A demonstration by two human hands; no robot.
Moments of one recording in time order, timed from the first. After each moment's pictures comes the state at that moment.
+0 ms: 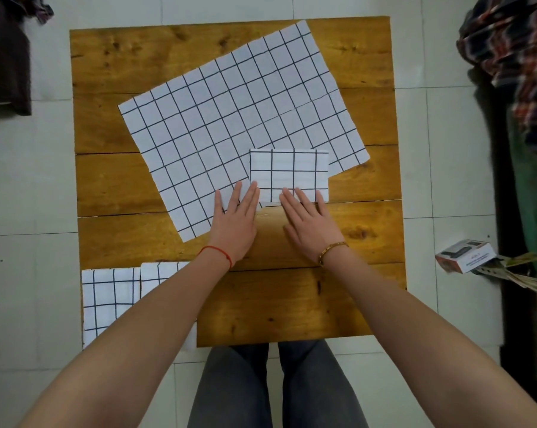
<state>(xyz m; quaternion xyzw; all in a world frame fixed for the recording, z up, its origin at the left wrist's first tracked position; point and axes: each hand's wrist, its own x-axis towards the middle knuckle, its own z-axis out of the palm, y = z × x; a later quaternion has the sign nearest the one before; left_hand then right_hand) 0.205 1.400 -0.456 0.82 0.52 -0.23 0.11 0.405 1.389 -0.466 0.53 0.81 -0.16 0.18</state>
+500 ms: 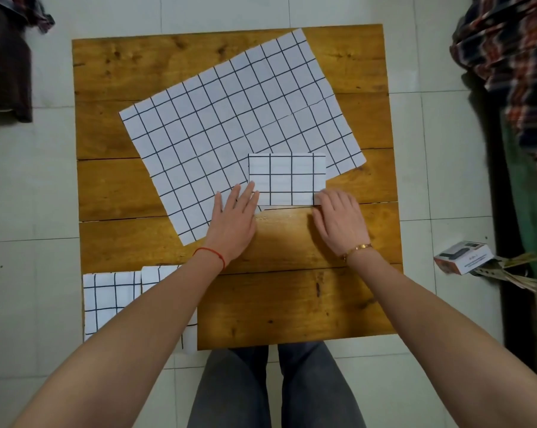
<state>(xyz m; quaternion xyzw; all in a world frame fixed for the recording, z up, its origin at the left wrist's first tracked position) 0.201 1.411 -0.450 0.81 0.53 -0.15 0.18 0.444 1.395 -0.441 0.62 0.77 -0.13 0.03</state>
